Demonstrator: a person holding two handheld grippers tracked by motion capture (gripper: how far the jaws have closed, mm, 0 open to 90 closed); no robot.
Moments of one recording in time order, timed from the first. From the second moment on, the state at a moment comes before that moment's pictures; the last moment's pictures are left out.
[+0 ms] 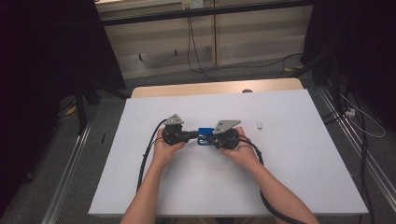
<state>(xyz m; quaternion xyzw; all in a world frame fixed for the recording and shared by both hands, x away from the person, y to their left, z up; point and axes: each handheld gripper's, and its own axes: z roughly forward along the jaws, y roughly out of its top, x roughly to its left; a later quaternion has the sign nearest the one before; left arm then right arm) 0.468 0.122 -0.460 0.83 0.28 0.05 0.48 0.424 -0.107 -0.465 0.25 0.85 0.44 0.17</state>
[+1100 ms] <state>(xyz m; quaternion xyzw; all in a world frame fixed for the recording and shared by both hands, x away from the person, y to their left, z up) 0.468 0.119 -0.461 0.84 0.28 0.06 0.47 0.427 -0.105 -0.458 0.16 0.87 0.40 0.24</state>
